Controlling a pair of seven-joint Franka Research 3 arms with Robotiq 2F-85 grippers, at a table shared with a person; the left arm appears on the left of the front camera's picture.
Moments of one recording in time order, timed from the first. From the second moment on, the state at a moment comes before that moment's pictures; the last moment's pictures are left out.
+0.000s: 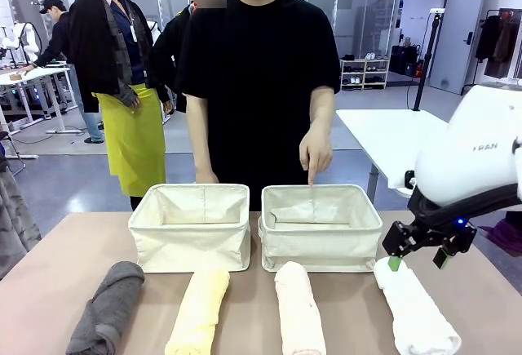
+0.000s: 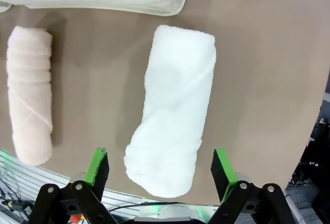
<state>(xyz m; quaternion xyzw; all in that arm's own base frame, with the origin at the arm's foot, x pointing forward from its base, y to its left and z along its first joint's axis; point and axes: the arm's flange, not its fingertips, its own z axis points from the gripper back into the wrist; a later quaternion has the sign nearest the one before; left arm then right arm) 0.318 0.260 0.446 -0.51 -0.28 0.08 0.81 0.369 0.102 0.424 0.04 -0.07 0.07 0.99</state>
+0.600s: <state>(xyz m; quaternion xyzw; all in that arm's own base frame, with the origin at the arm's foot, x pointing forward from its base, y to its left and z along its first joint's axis) 0.318 0.260 0.446 -0.51 -0.28 0.08 0.81 0.385 0.112 0.389 0.00 -0.07 0.05 1.00</state>
